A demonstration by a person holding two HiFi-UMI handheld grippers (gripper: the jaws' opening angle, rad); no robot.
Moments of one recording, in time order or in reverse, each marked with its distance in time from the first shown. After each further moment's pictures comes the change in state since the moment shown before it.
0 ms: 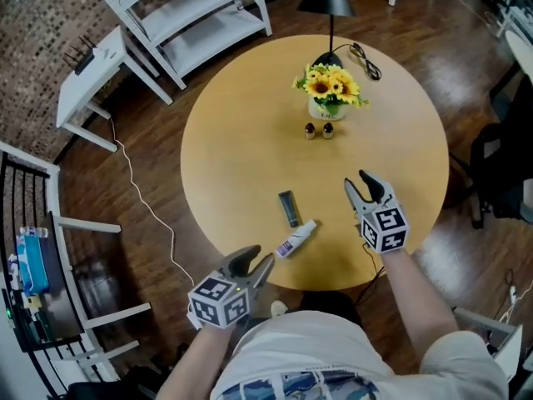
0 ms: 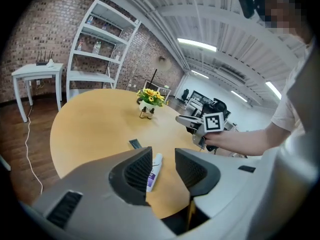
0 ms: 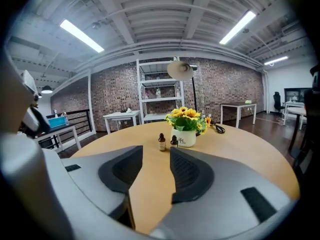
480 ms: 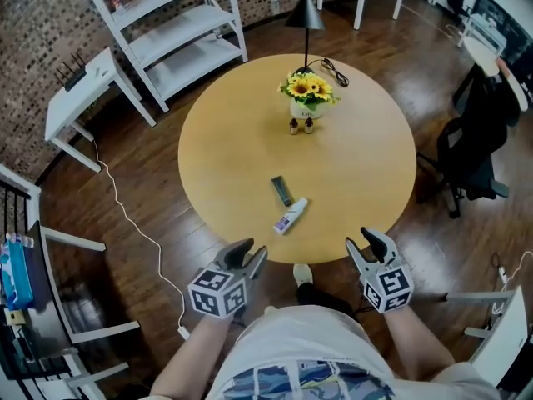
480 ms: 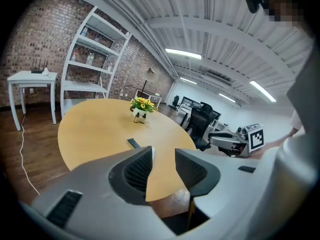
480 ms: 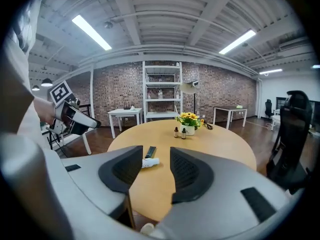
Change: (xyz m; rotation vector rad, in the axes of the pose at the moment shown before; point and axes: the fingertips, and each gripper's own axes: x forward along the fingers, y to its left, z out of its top) left arm -0.087 -0.024 -0.042 0.099 -0.095 -0.077; right arm -0.231 0.151 -0.026 -0.042 0.016 -0.087
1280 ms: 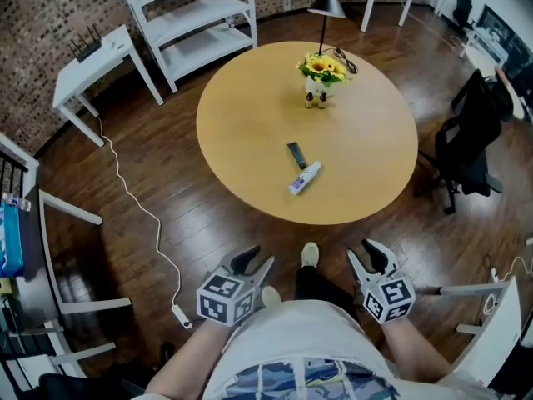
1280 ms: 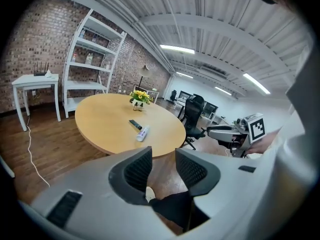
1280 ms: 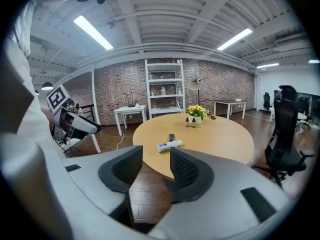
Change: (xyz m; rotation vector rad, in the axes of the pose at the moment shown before) left arm -0.125 -0.042 -0.108 0.039 0.058 -0.008; right arm -0.101 0.128 -0.047 0.051 0.043 0.010
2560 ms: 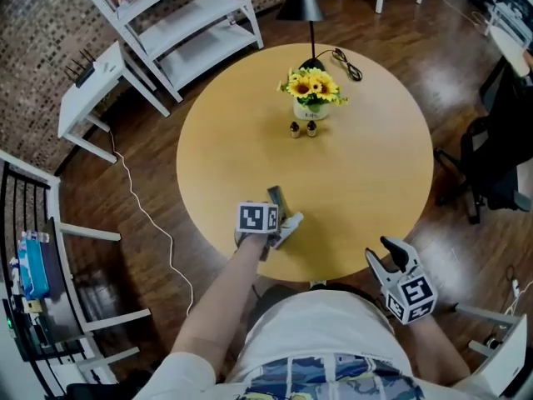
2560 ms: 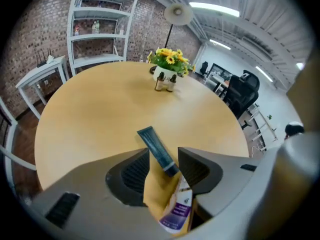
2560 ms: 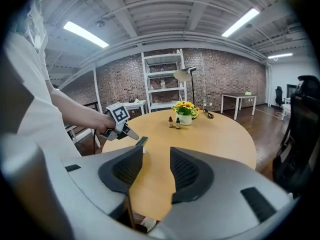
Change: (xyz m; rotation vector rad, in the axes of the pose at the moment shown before) left arm 0.354 0.156 0.105 -0.155 0.360 0.283; right arm 0.111 -0.229 0.049 -0.019 0.087 0.111
